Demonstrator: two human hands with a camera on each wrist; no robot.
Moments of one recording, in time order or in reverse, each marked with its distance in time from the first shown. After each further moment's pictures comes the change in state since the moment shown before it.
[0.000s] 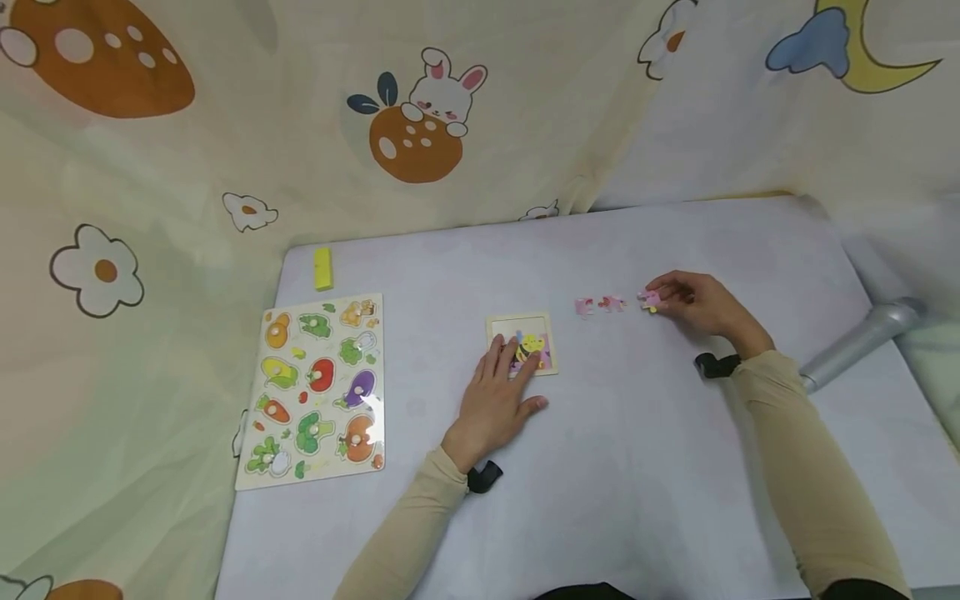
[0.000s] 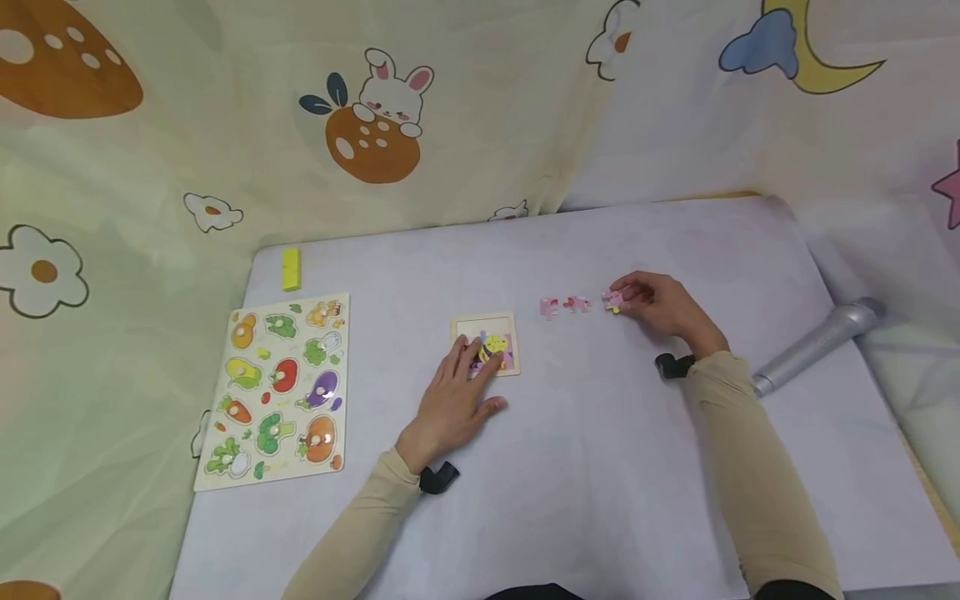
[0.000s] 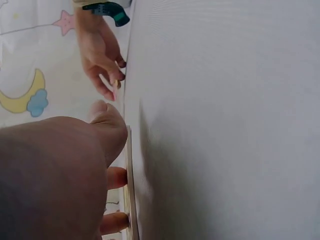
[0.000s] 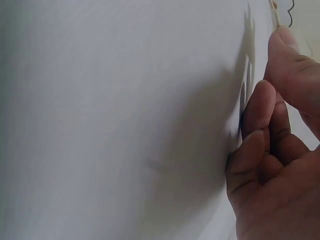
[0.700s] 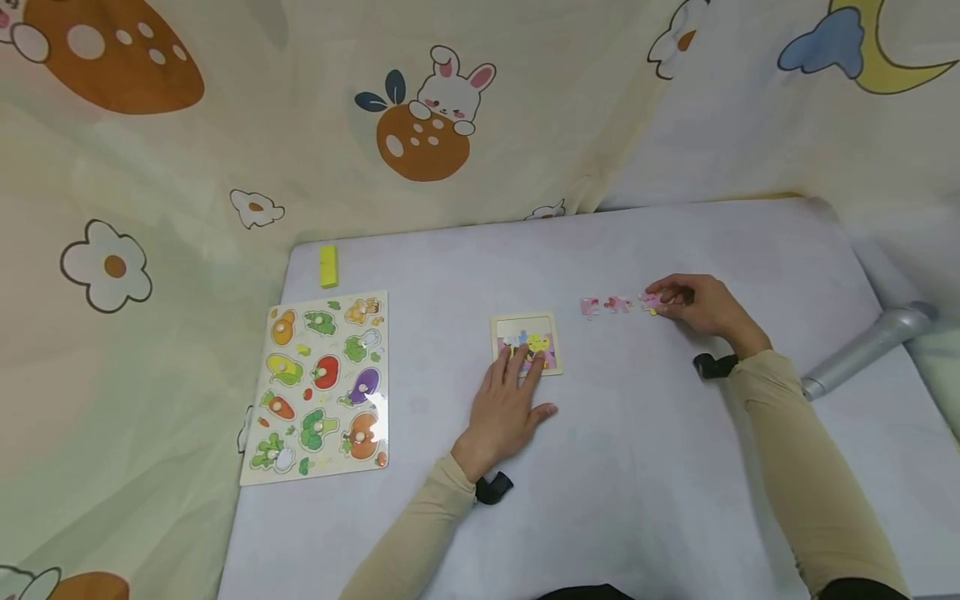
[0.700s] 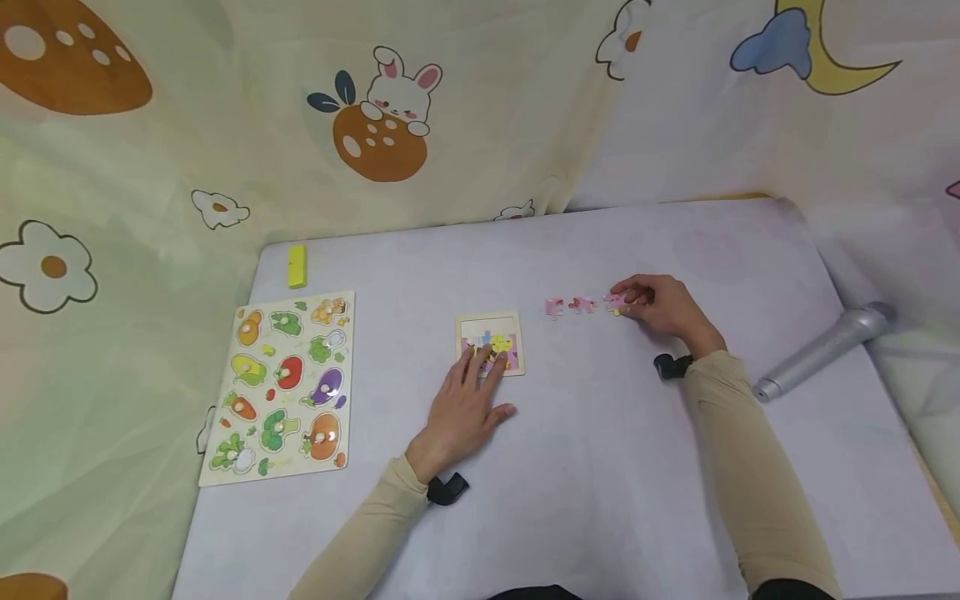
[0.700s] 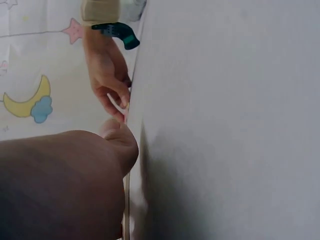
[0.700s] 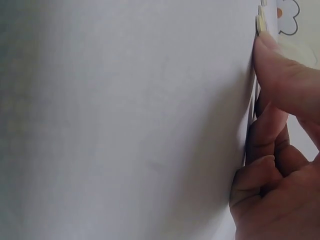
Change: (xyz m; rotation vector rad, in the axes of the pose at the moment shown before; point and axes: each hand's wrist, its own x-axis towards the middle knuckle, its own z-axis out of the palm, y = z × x) left_hand -0.005 0.010 0.010 0.002 0.049 -0.009; right_hand 0.009 0.000 0.007 -0.079 0.000 0.057
